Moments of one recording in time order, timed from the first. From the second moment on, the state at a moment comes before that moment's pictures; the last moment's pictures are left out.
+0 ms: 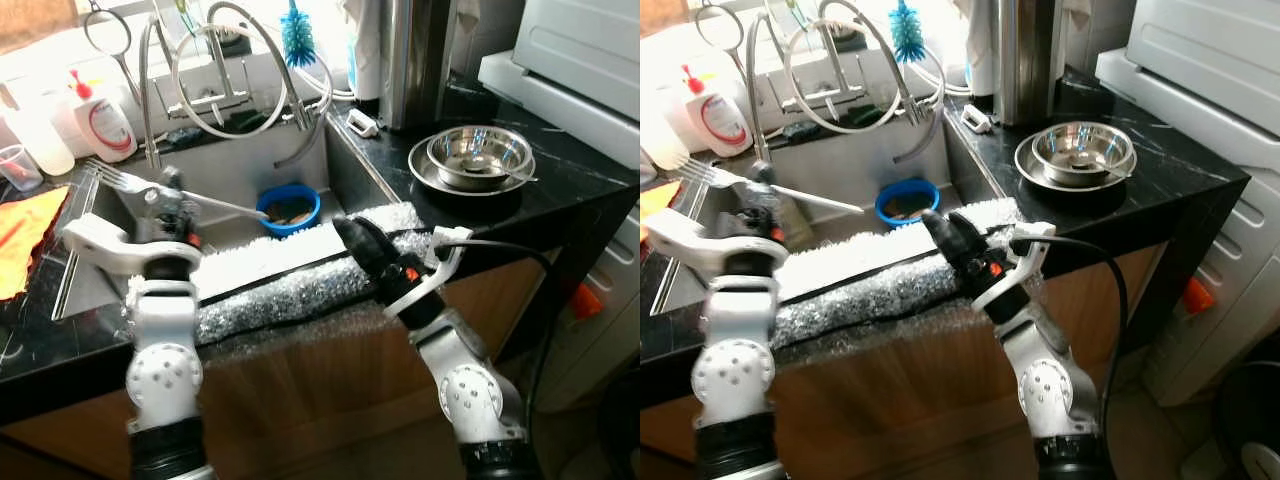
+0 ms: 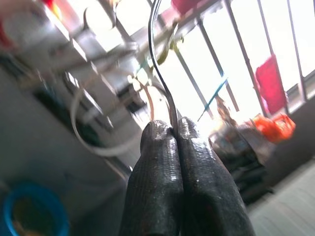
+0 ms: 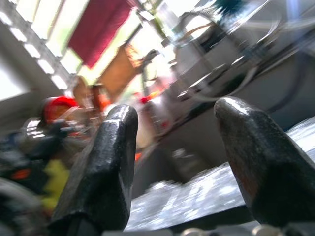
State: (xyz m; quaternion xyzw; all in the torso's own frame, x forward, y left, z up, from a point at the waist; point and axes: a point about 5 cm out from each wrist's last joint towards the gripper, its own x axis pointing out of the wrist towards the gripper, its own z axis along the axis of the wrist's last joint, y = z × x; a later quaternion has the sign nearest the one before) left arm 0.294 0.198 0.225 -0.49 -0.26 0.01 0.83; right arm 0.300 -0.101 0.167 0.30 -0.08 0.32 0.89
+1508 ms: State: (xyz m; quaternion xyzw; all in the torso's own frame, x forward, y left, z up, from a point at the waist) left arm 0.364 0.204 0.156 0.03 -0.11 0.07 0.99; right arm 0.267 -0.114 0.153 -0.03 -0.17 0.11 0.98
